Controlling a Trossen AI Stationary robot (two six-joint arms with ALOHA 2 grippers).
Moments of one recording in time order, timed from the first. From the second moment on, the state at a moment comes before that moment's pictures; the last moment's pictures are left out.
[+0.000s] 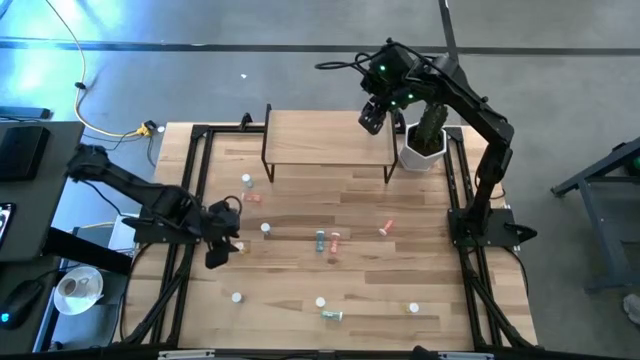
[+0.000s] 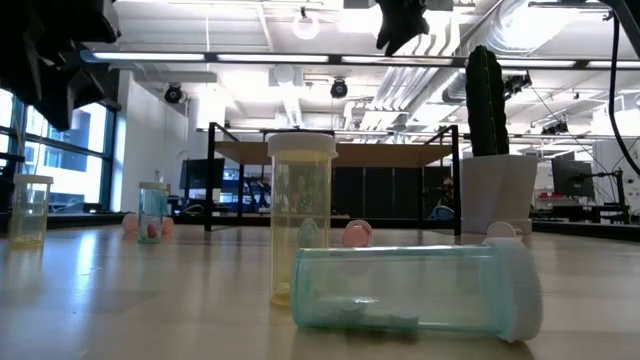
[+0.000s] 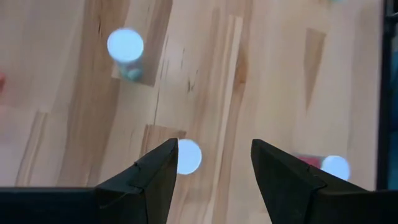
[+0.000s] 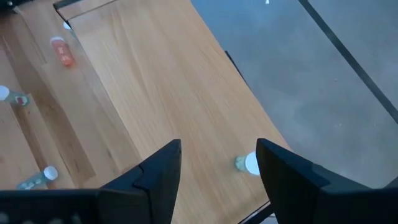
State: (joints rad) left arm -0.32 0.84 0.63 -0.84 -0.08 -0.65; right arm -0.52 1.82 2.32 -1.43 0.08 -0.03
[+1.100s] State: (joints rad) left arm -0.39 1.14 0.63 -0.82 -0.19 -0.76; right arm -0.52 1.82 2.32 -1.43 0.08 -0.03
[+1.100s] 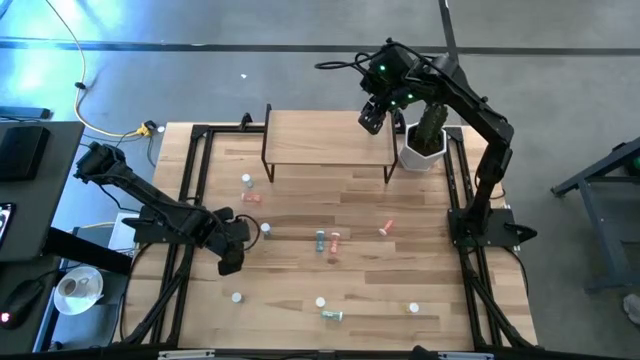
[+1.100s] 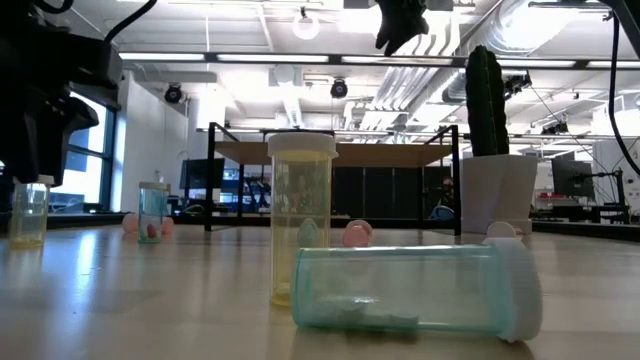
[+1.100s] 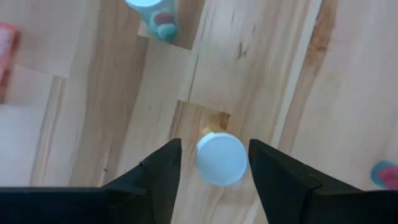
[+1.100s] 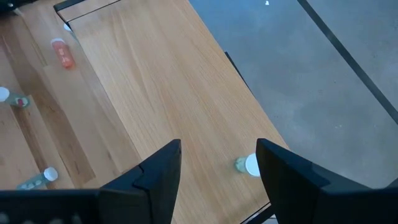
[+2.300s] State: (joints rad) left arm -0.27 1.12 0.82 -0.79 -0.18 -0.47; right arm -0.52 1.82 2.32 -1.43 0.08 -0.03
